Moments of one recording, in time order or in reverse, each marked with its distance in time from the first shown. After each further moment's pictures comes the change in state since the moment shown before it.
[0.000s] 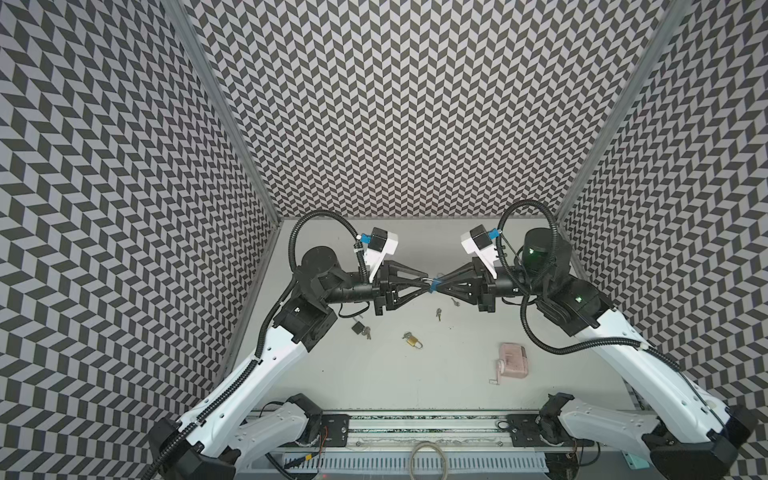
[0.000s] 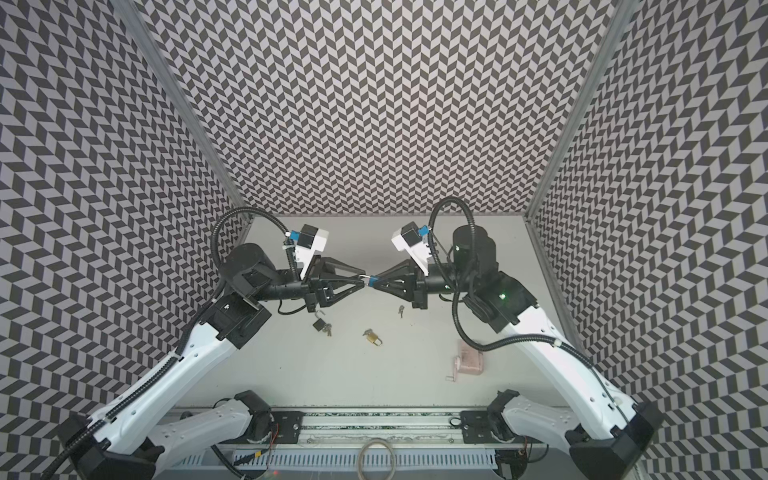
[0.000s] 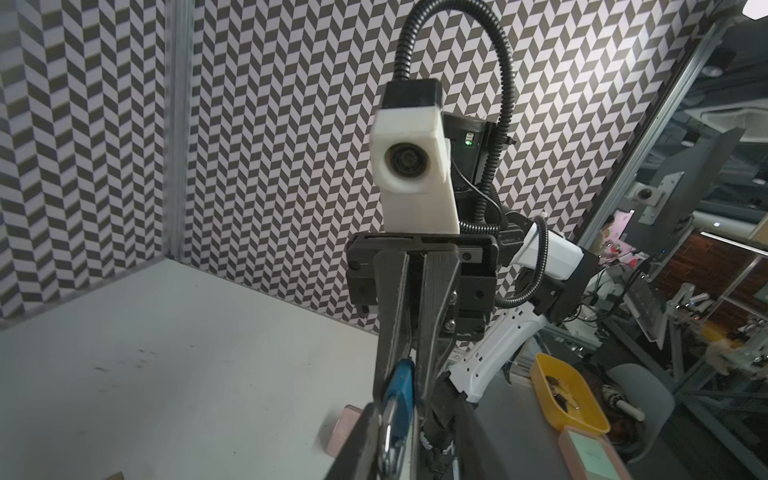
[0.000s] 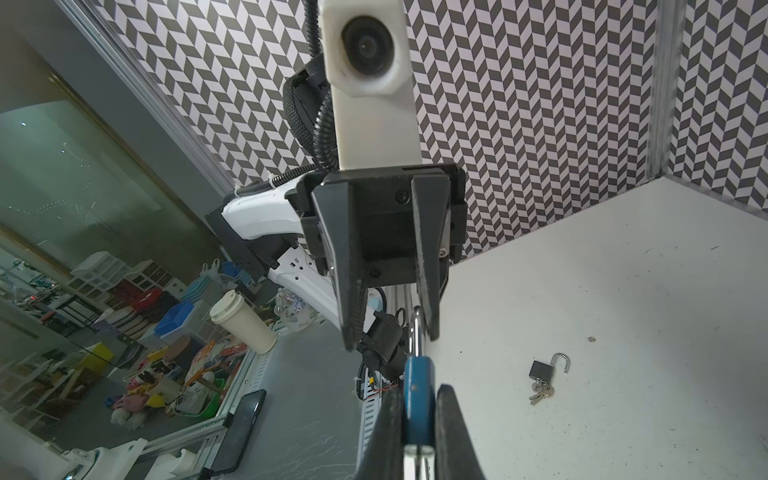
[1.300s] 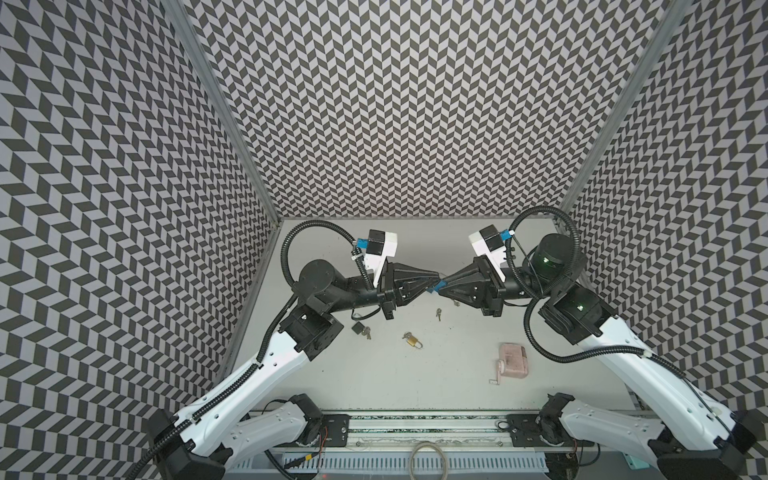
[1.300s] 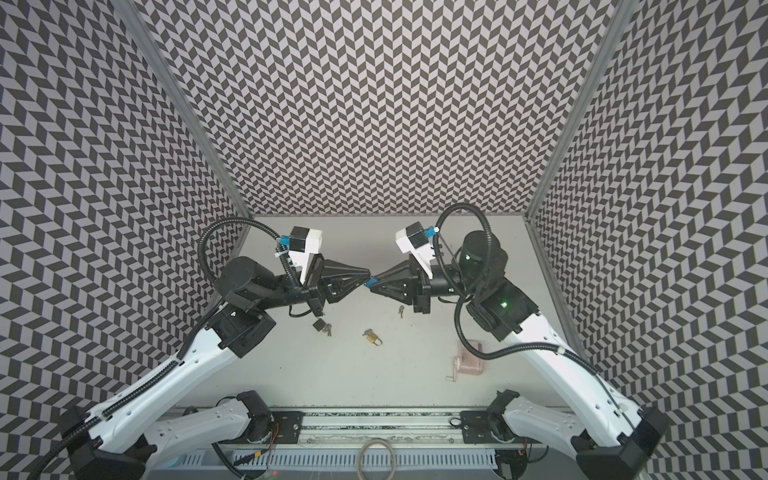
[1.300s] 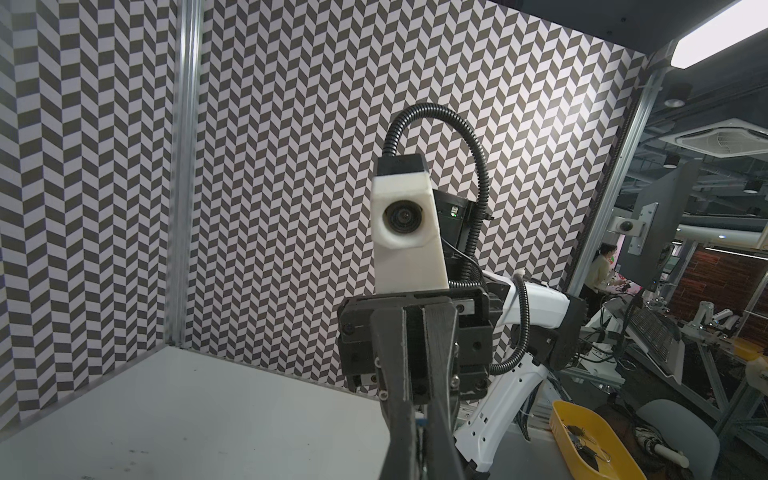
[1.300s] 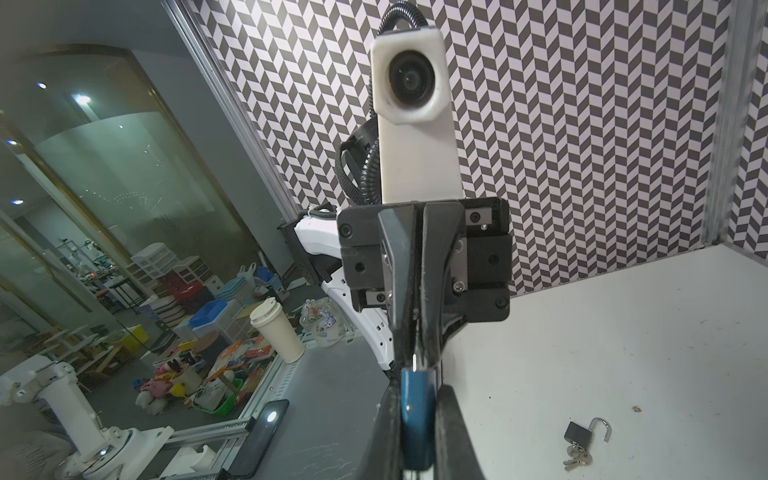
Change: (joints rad) left arm -0.149 -0.007 -0.036 0.232 -0.174 -0.043; right arm 0.042 -0.050 -0.071 0.269 -0.048 0.148
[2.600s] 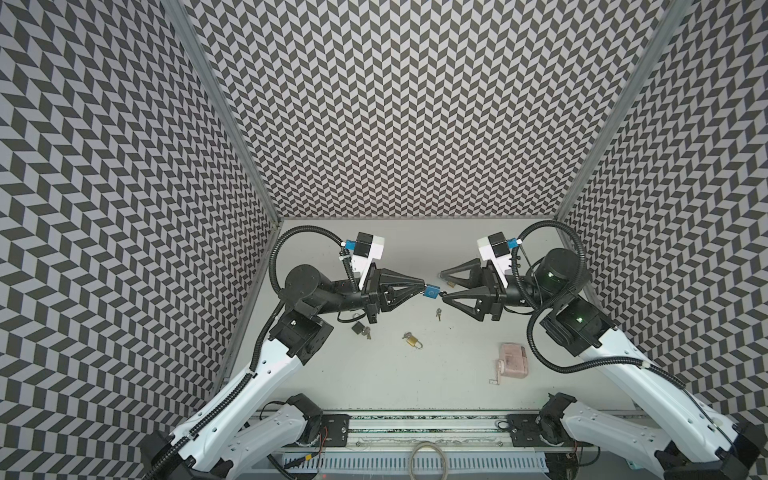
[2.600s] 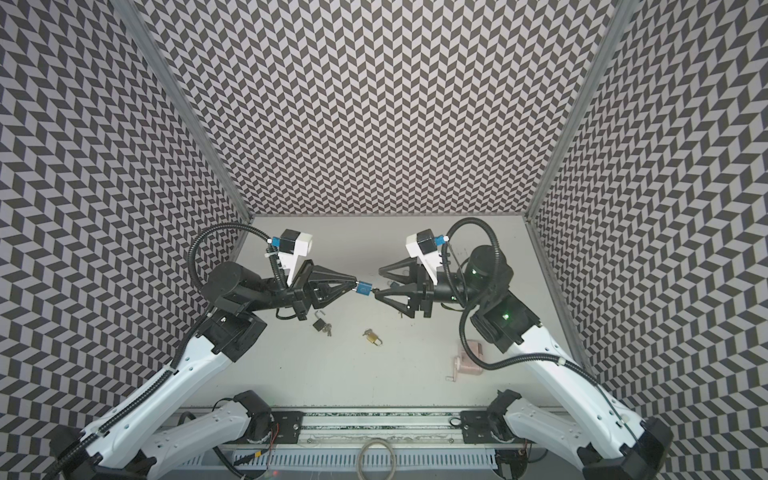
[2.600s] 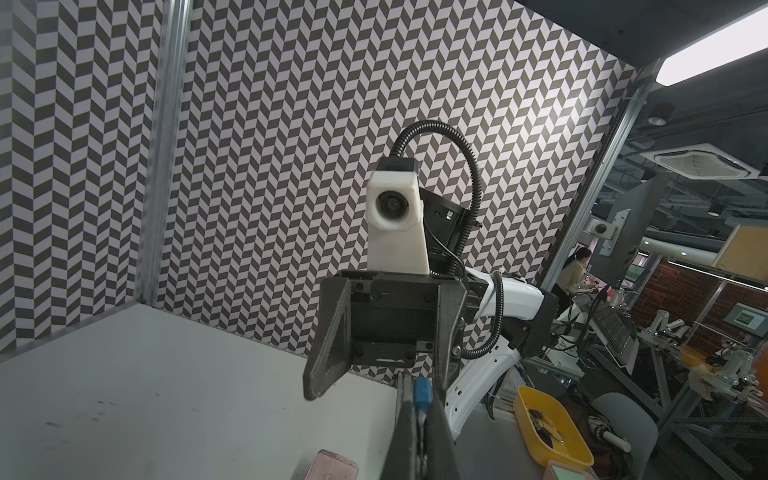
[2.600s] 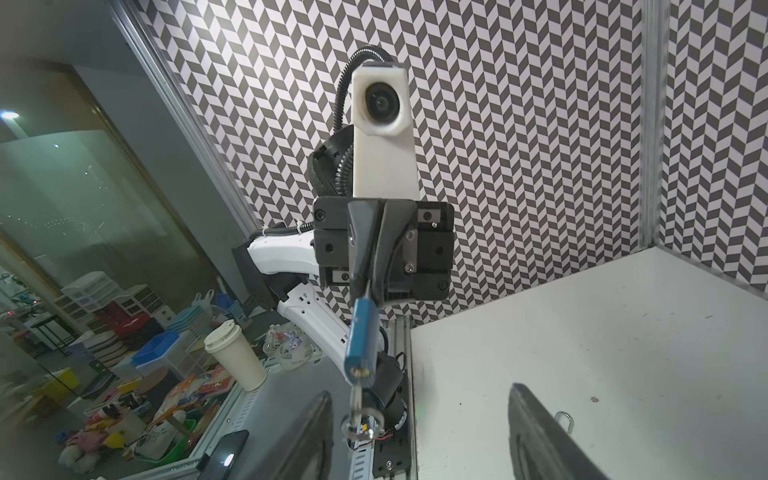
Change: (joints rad) left arm 0.126 -0.084 -0.066 0.023 0.136 -0.151; right arm -0.024 -0.087 -0.148 0.098 0.101 0.001
